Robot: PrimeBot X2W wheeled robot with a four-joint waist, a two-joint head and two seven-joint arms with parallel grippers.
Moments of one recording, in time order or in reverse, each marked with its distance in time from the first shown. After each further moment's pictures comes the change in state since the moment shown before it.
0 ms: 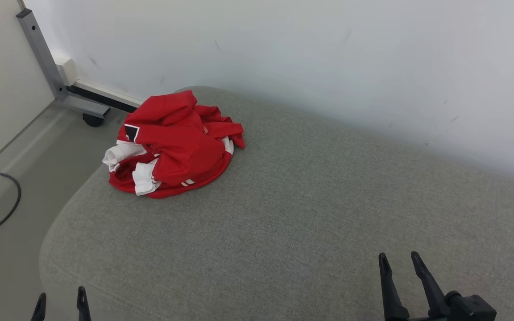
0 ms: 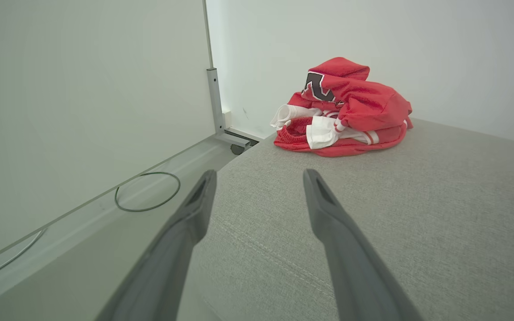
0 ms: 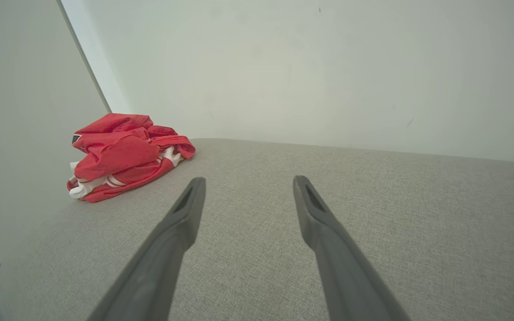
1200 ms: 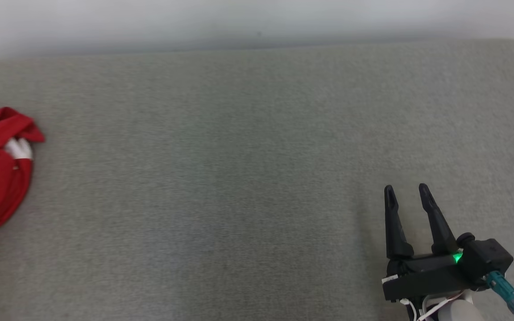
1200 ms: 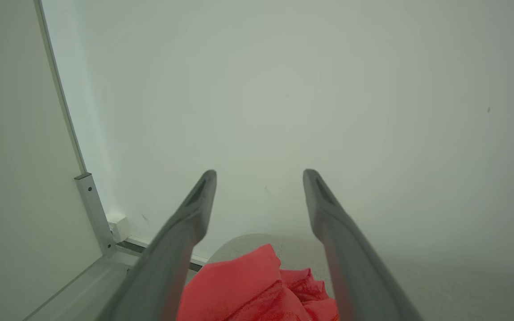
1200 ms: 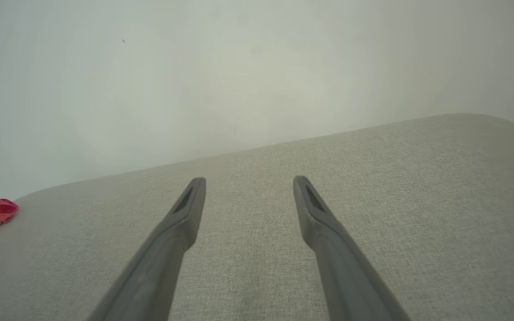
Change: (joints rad) left arm -0.665 0.430 0.105 0.295 -0.304 -0.001 0.042; right arm -0.184 -0.002 -0.017 -0.052 0.016 0.000 0.000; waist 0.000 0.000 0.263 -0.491
